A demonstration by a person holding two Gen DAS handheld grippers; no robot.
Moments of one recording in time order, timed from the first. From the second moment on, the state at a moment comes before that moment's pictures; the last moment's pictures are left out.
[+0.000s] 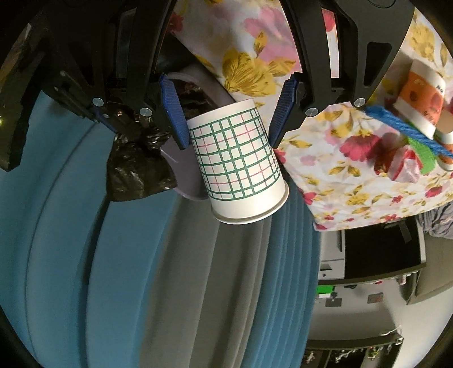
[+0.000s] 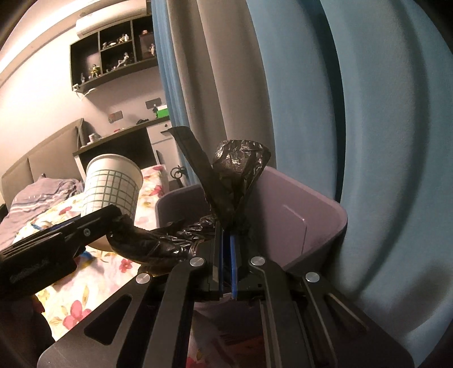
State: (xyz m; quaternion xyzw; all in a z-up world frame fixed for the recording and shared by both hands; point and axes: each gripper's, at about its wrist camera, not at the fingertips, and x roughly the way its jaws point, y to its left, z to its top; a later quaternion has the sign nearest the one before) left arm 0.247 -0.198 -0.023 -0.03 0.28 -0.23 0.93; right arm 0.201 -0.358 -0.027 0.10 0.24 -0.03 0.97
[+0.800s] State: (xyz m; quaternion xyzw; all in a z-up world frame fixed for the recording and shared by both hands) left arm 0.272 -0.217 -0.038 -0.04 0.30 -0.27 0.91; right arm 0.230 -0.362 -0.035 0.10 0.28 -0.02 0.95
